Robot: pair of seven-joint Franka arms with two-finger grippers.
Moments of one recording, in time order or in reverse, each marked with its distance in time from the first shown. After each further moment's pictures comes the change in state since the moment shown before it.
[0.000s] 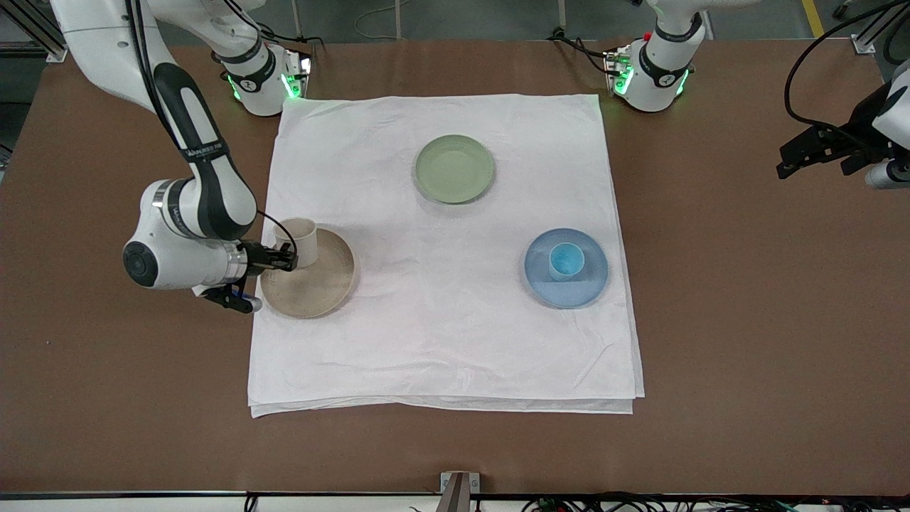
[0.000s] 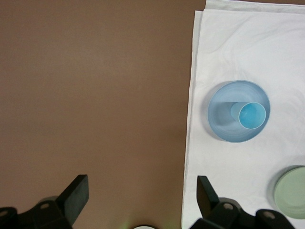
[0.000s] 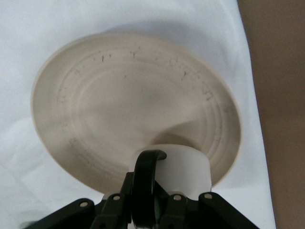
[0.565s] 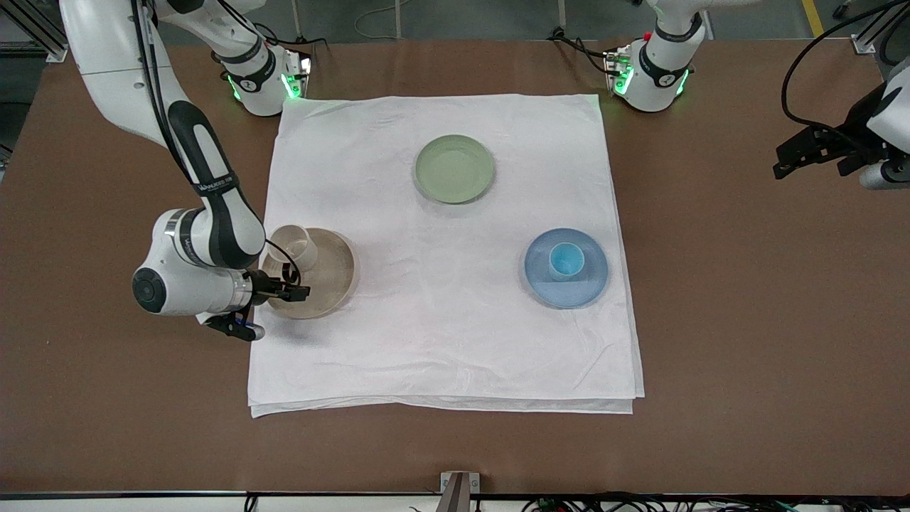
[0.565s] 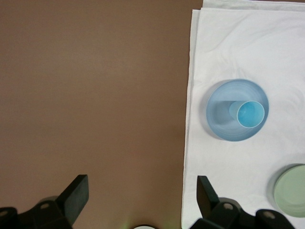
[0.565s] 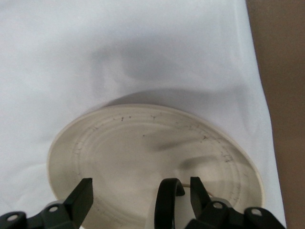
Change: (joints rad) left arm -0.003 0.000 -0.019 -0.004 -0.001 0.000 0.002; right arm 0.005 0.109 0.005 0.126 0.000 0.077 -0.013
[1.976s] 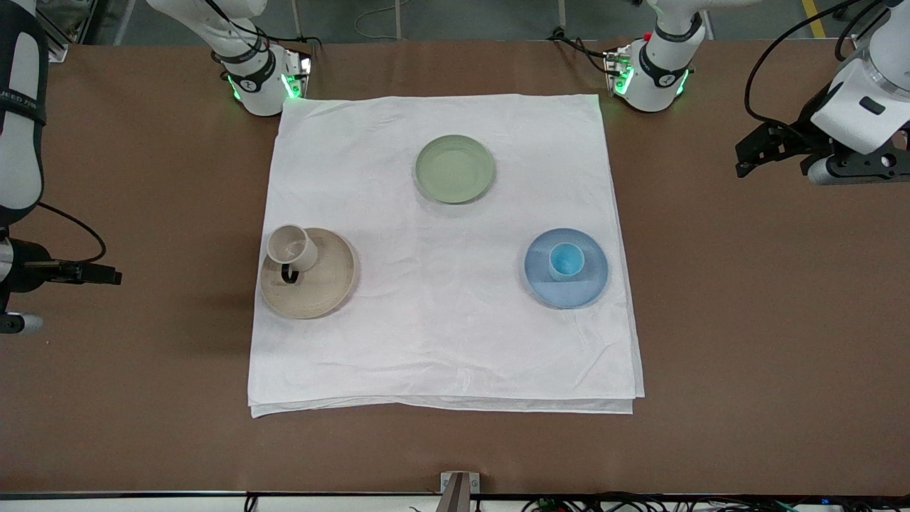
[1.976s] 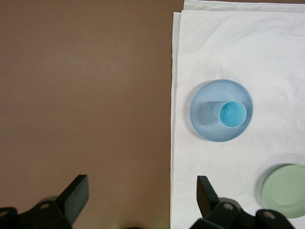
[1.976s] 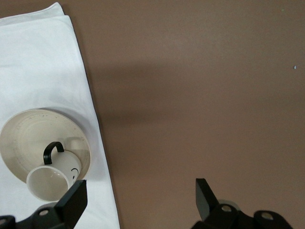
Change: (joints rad) left arm -0.005 -0.009 -0.082 -0.006 0.000 0.017 -0.081; right arm -0.268 -0.165 -0.029 0.416 -0.367 -0.483 -0.297
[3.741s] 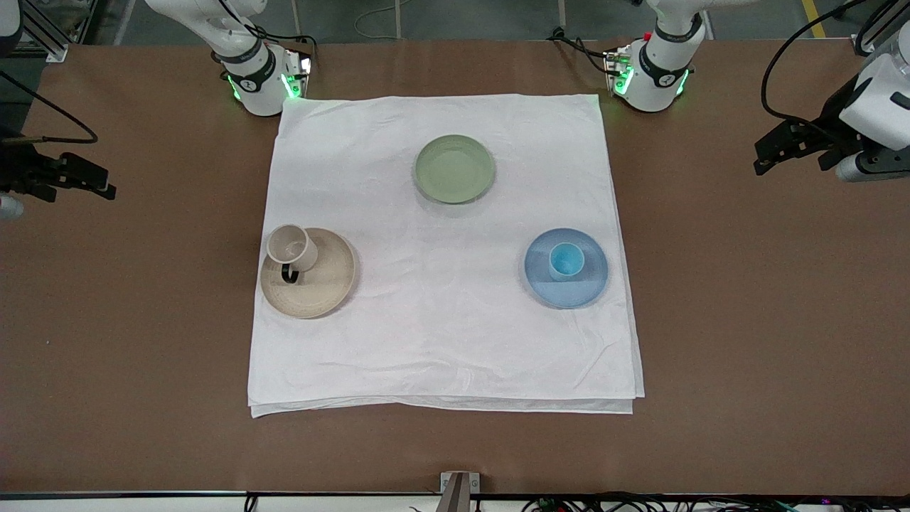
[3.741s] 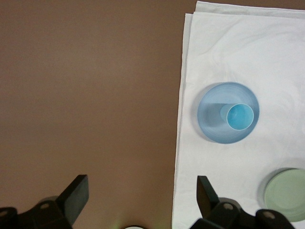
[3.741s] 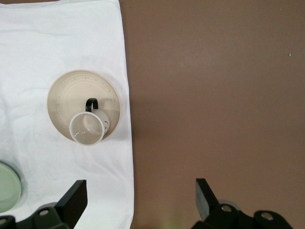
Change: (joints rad) left arm 0.041 -0.010 0.003 0.002 0.000 -0.011 0.003; right arm 0.061 -0.439 0.019 -0.294 -0.002 -0.057 0.000
